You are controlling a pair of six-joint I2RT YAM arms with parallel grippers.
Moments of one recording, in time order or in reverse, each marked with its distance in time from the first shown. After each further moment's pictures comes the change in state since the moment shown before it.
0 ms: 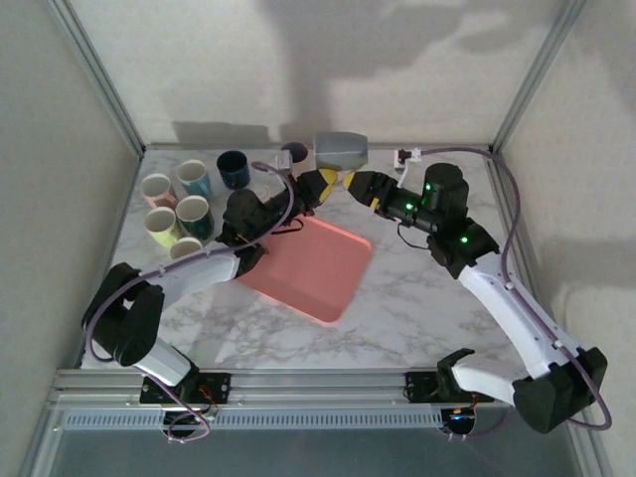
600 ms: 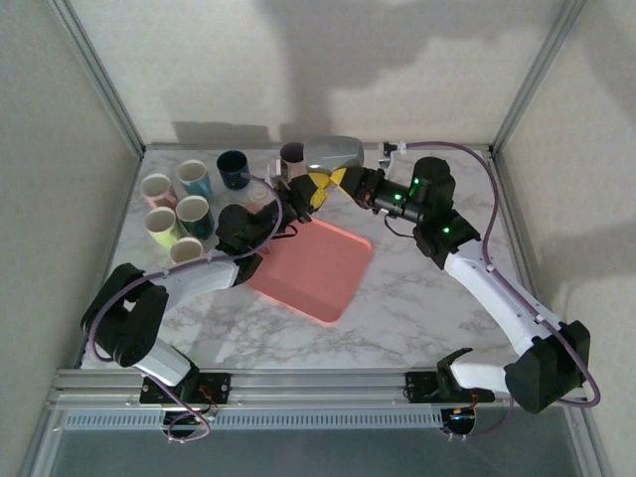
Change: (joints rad) left arm 0.001 0.013 -0.127 0.308 0.006 -0.263; right arm 0.026 0.119 -0.008 0.272 -0.151 0.195
